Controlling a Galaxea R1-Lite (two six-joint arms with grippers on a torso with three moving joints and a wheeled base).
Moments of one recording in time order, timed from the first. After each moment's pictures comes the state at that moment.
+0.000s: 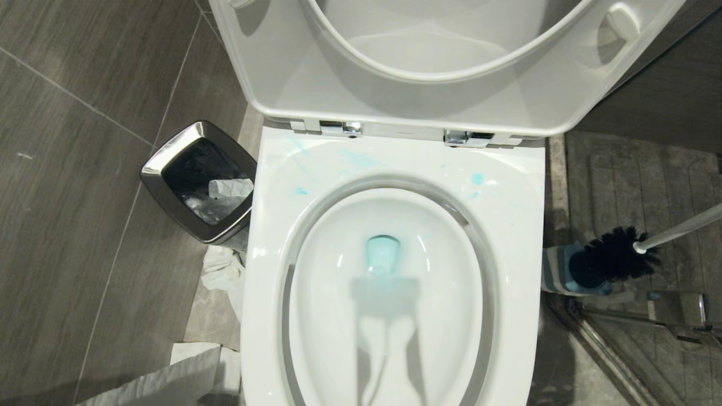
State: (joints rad) left arm 0.00 0.00 0.00 0.01 -0.03 0.05; right arm -0.34 1.06 -1.17 0.19 0.32 -0.06
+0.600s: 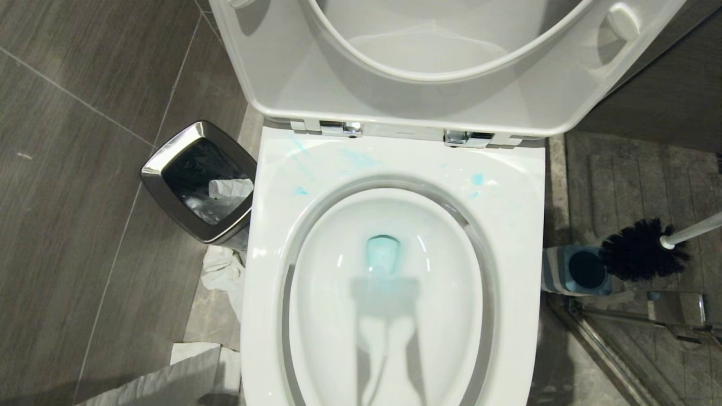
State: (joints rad) left arm 0.00 0.00 0.00 0.01 -0.03 0.05; right arm -0.33 1.03 -1.41 0.47 0.34 -0.10
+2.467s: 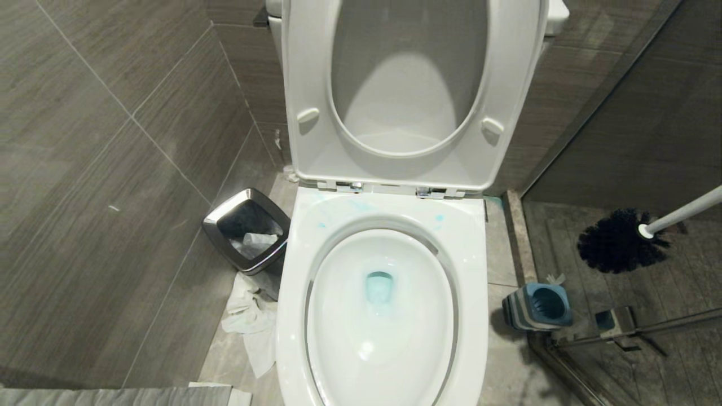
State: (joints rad) left arm 0.00 0.00 0.00 0.01 -0.03 0.05; right arm -0.17 1.10 -1.55 0.54 0.33 -0.12
